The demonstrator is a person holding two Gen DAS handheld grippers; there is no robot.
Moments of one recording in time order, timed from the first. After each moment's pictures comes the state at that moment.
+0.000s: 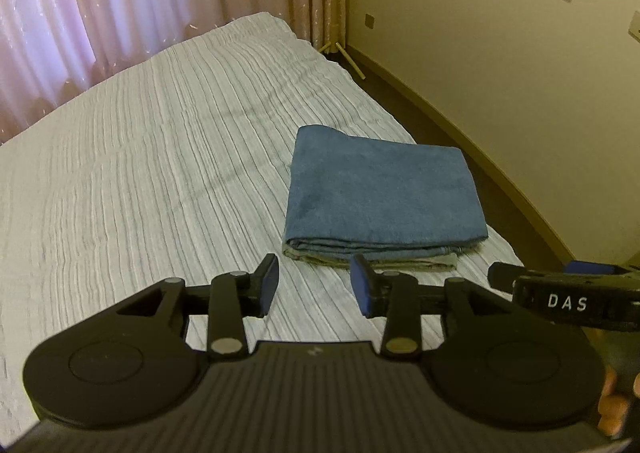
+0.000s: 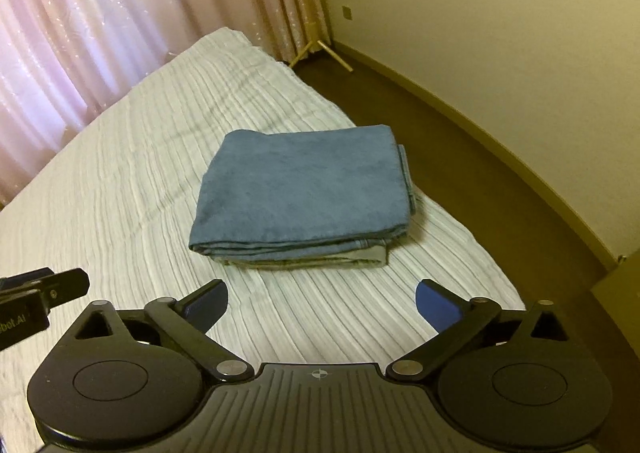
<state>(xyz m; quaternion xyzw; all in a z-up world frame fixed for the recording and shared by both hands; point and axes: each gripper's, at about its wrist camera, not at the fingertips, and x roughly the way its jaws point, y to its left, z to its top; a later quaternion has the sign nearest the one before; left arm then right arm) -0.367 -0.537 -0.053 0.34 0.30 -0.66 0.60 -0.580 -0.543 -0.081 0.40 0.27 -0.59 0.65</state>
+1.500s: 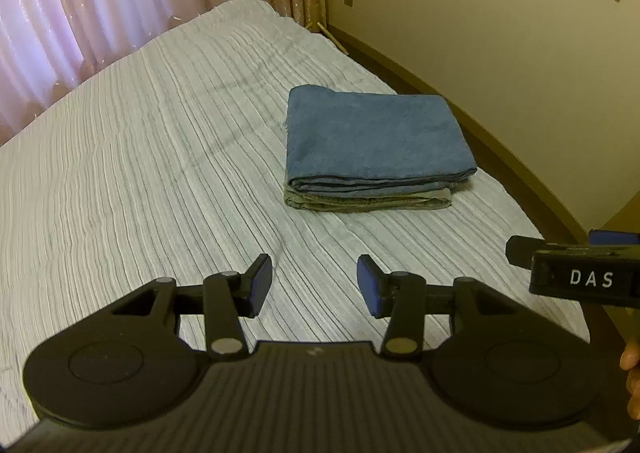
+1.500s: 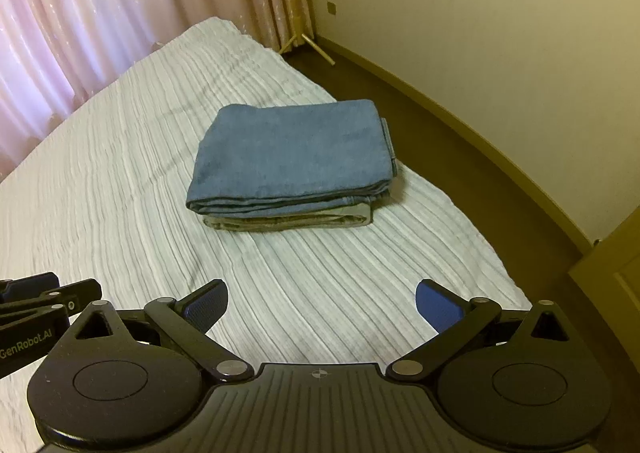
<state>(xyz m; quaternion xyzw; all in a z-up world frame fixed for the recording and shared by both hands) -0.352 -0.474 -0.069 0.37 0.29 -0.67 0.57 -0.557 -0.482 -0.083 0.39 0.30 -0.61 0.63</state>
